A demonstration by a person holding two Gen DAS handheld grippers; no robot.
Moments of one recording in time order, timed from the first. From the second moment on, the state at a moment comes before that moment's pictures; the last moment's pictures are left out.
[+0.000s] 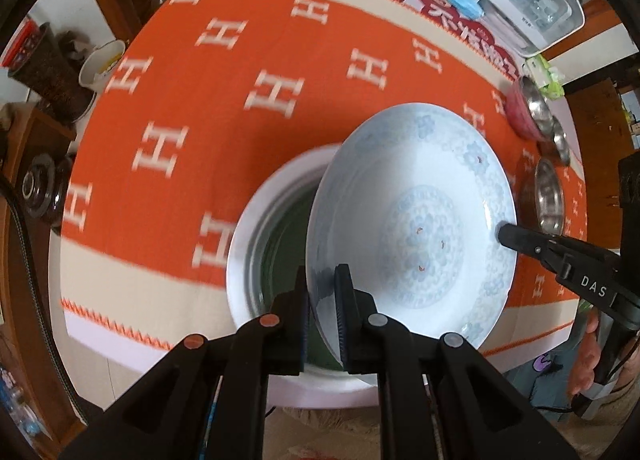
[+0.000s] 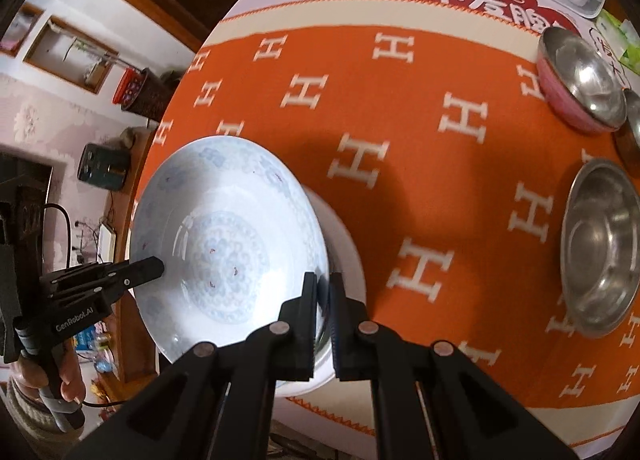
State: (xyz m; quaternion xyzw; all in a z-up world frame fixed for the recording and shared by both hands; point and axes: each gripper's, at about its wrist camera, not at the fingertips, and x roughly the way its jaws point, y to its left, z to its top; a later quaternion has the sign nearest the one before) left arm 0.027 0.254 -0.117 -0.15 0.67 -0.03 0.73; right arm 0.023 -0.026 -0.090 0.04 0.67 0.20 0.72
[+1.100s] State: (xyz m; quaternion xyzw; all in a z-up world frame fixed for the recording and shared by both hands) left arm 0.006 0.240 -0.172 -0.04 0.69 -0.04 0.72; right arm -0.008 0.000 -0.139 -0.01 0.67 0.18 0.72
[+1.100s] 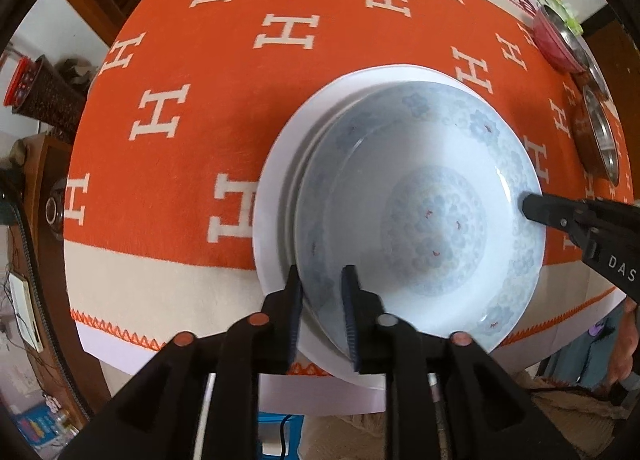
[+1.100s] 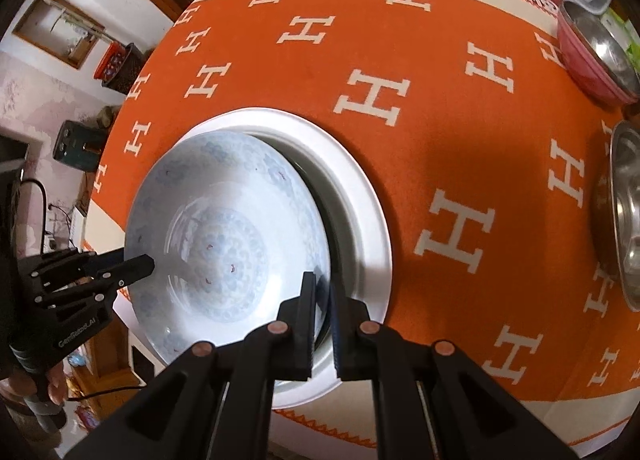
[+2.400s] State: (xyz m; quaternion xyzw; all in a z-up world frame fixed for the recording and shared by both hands) left arm -0.027 0.160 -0.069 -0.05 0.61 -0.03 0.79; right arm -0.076 -0.089 -0.046 0.02 0.56 0.24 0.79
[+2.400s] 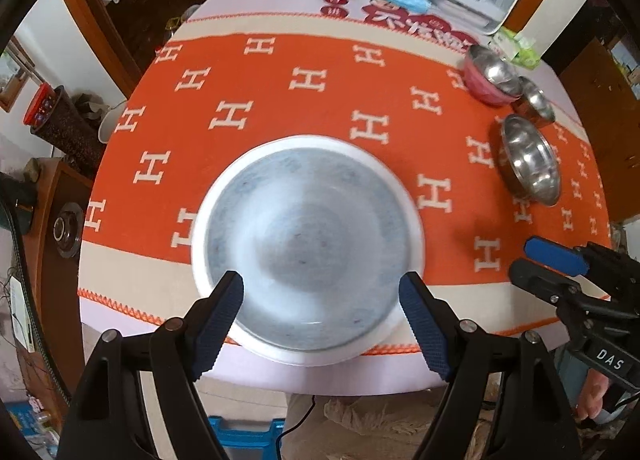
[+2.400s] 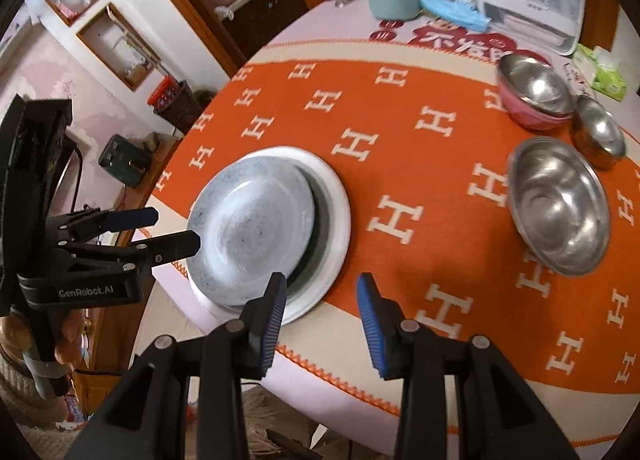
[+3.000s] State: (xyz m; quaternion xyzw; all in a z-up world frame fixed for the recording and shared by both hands) left arm -0.013 0.034 -0.022 -0.01 0.53 -0.11 0.84; right arm -0.088 -0.275 -0.025 0.12 0.51 0.06 0.85
